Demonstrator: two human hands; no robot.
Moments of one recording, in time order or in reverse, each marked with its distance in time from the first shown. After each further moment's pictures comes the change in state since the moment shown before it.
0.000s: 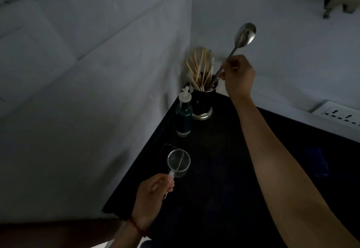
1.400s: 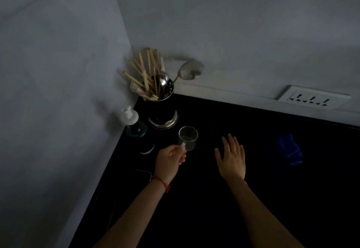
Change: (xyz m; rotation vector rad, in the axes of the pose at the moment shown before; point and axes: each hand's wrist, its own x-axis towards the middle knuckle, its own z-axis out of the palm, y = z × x) left_hand 0.143 0.018 0.141 0.029 -0.258 -0.032; right_hand -0.119 0.224 -0.077 -0.946 -0.297 0.304
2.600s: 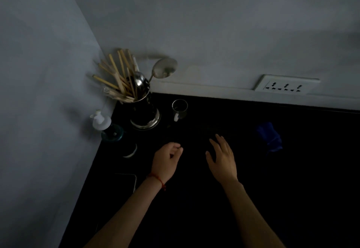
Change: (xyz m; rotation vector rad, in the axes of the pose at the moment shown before) left_hand 0.011 -0.012 0.031 0.491 -0.118 0.151; right_hand -0.023 0.018 -0.021 0.177 -0.038 -0.039
